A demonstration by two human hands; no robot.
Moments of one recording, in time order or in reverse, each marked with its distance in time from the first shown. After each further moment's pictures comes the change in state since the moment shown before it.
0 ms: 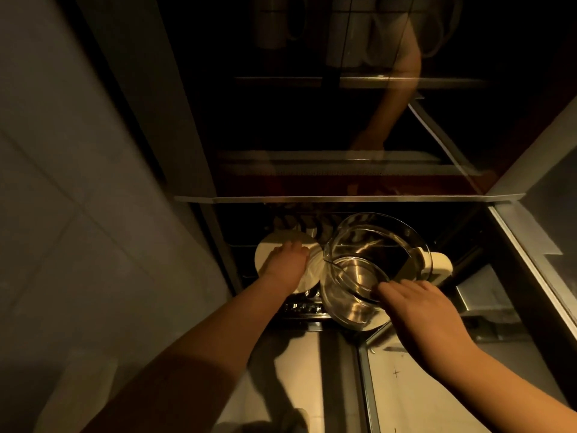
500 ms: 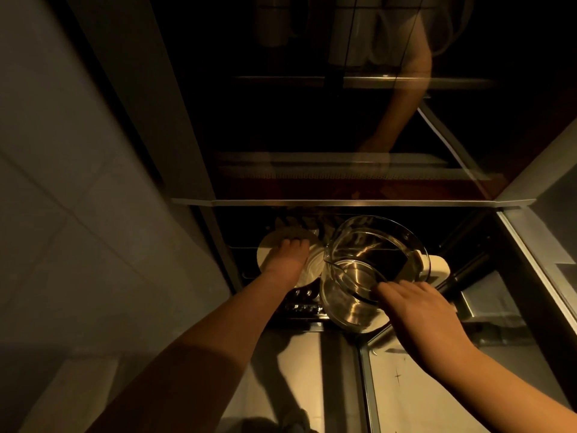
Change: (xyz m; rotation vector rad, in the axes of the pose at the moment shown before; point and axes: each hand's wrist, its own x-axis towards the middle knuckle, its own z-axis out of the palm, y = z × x) left_hand 0.023 -0.006 0.006 -0.147 -0.046 -0.070; right_hand 0.010 0.008 0.013 0.004 -0.019 0.015
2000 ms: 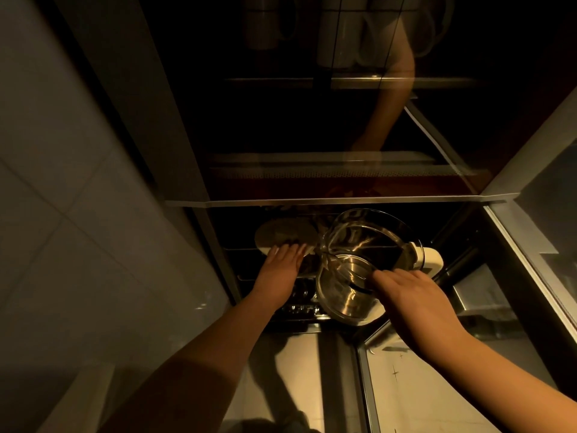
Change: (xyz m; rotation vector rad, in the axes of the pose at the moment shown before) left_hand -0.020 -0.011 0.042 0.118 0.230 0.150; right_hand 0.007 -0.005 -0.014 -0.012 0.028 0.044
